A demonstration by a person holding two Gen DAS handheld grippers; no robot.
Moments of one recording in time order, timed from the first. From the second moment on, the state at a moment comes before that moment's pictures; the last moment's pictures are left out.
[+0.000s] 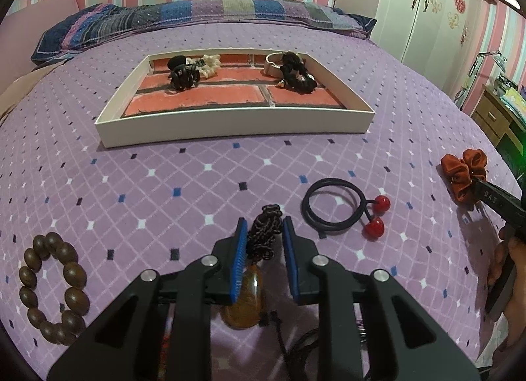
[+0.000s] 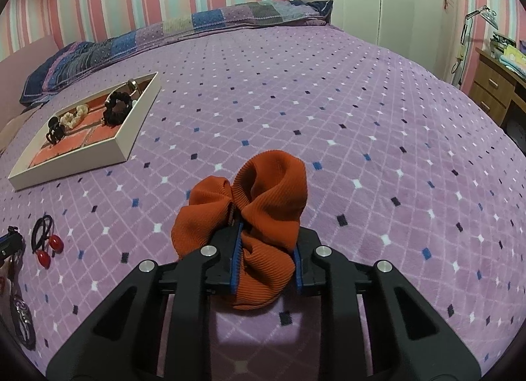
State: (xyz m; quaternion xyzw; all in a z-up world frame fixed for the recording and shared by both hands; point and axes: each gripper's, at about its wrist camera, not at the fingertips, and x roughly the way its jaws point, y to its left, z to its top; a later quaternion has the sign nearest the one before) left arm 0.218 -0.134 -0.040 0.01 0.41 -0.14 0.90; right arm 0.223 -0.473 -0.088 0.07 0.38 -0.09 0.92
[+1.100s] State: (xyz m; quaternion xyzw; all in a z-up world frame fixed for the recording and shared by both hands) left arm 0.293 -0.079 0.040 -0.05 0.34 -0.14 0.93; right arm 0.299 -0.370 -0.019 0.09 0.31 -0.01 0.95
